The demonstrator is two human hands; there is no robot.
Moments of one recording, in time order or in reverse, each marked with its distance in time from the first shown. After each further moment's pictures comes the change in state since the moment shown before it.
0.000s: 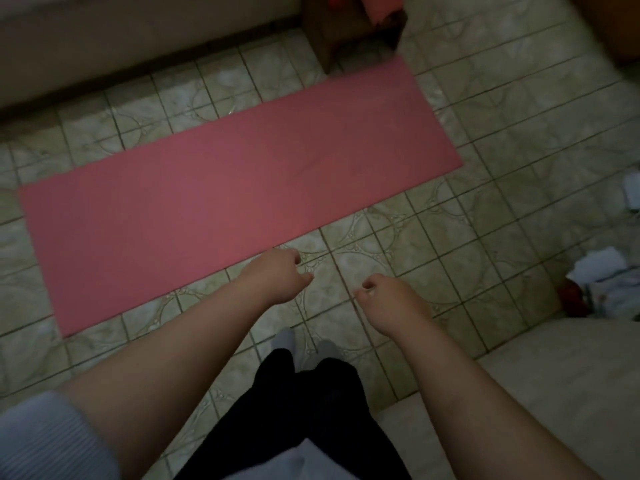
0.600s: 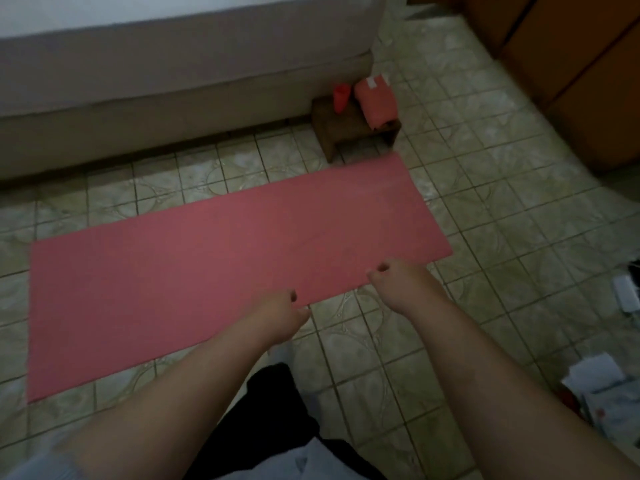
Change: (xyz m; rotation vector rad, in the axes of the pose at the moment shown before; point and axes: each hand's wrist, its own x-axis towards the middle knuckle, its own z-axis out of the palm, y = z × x) left_hand 0.038 0.076 -0.090 -0.188 0.065 -0.115; right_hand 0.096 -0.032 -0.193 -0.058 0.167 -0.089
